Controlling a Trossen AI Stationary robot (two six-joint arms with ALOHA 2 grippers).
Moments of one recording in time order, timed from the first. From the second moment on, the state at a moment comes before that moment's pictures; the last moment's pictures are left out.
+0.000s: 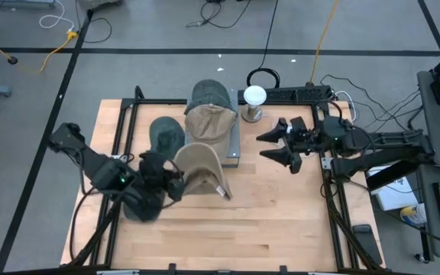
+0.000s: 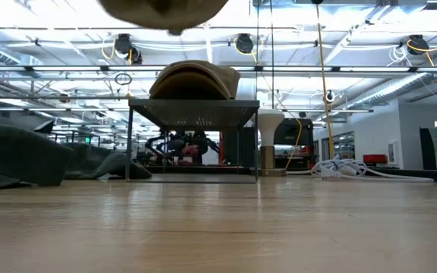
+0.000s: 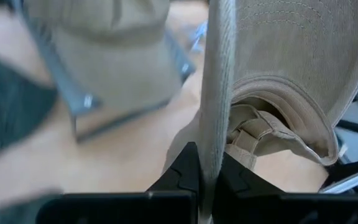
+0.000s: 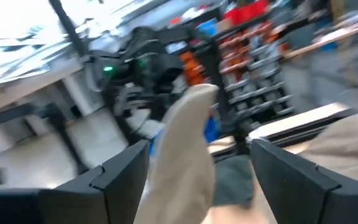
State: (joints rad) left arm -0.60 1.47 1.61 -1.23 -0.80 -1.56; right arm 0.02 0.93 0.88 0.13 -0.09 0.42
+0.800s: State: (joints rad) left arm -0.43 1.38 1.61 -0.65 -1.03 -0.37; right arm 0.39 1.05 0.92 0.39 0.70 0.00
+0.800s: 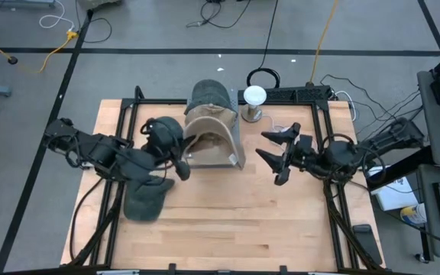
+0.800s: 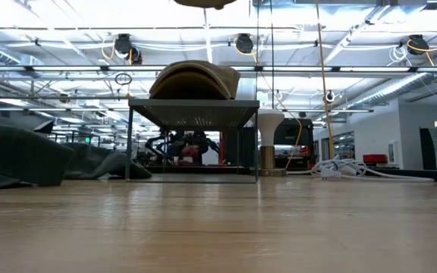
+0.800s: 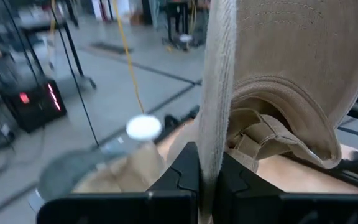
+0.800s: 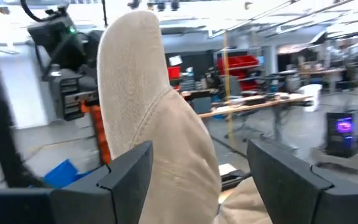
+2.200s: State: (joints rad) left arm -0.45 1.45 1.61 0.03 -1.31 0.43; right arm 0.39 1.44 1.42 0.37 0.92 -0.56
